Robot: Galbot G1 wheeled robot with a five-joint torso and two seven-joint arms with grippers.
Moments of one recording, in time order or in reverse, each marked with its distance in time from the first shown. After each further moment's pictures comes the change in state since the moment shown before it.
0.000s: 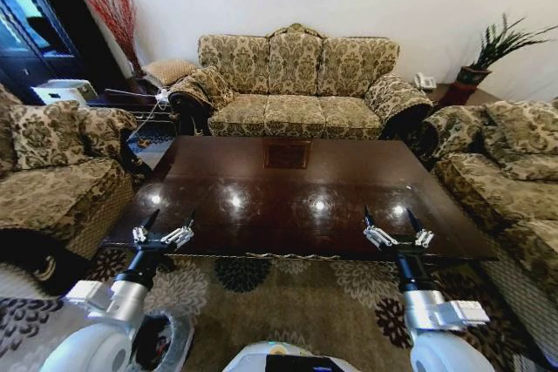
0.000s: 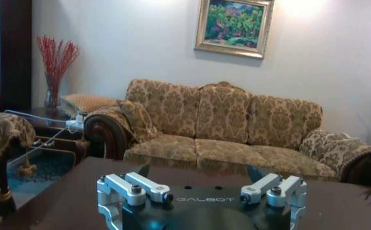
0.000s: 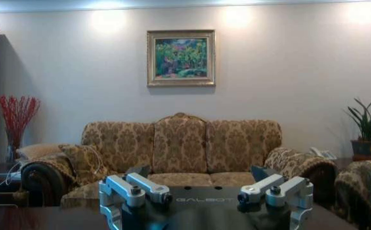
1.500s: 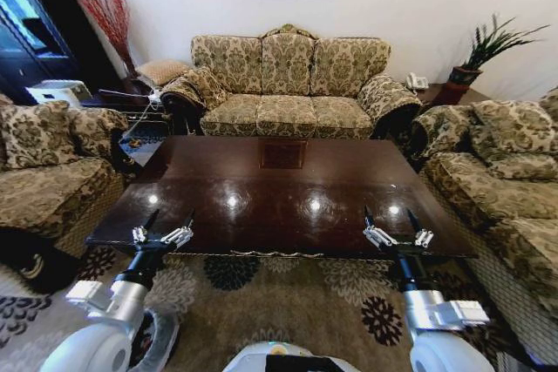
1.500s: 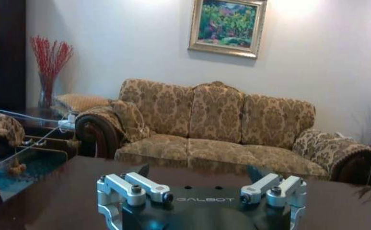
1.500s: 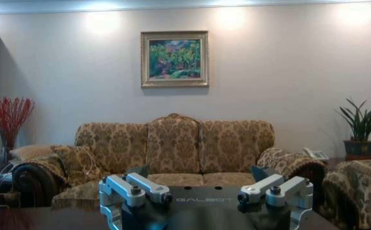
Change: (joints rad) left arm 0.000 0.000 -0.001 0.001 -0.001 0.000 0.000; right arm 0.000 -0.001 -0.001 -0.001 0.000 0.000 0.001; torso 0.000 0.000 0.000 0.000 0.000
